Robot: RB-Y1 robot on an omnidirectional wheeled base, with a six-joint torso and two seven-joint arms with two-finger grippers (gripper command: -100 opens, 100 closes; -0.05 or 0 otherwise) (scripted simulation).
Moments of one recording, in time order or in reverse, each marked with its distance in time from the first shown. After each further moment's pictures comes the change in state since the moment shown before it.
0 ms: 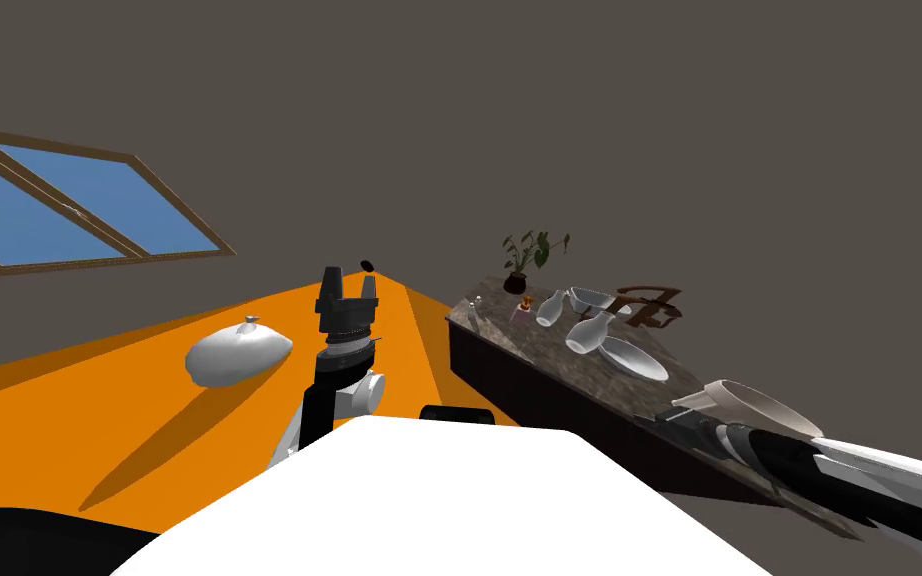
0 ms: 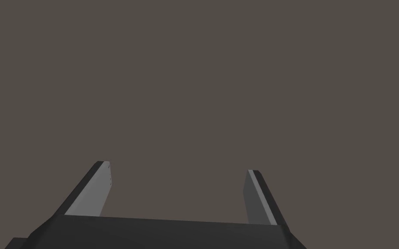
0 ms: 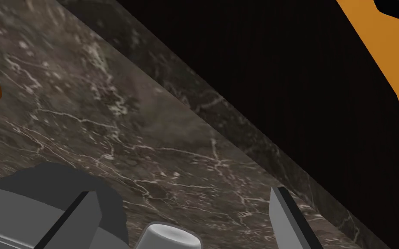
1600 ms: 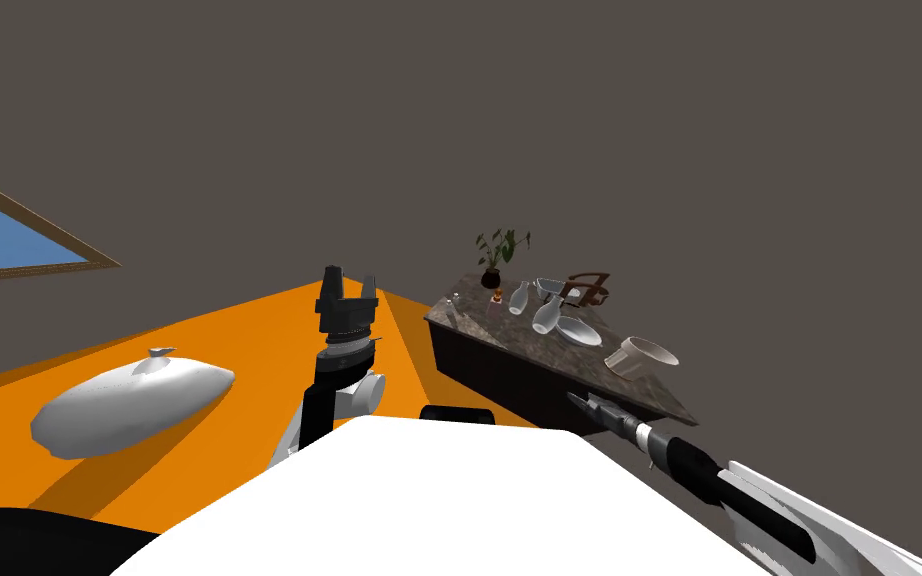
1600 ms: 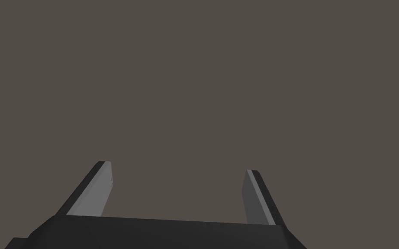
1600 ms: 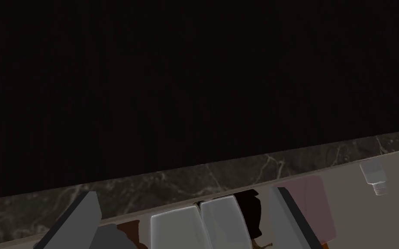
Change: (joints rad) left arm 0.000 0.000 0.000 0.000 0.000 0.000 0.000; right arm -0.035 0.440 -0.124 -0.172 -0.025 -0.074 -0.032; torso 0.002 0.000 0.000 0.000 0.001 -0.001
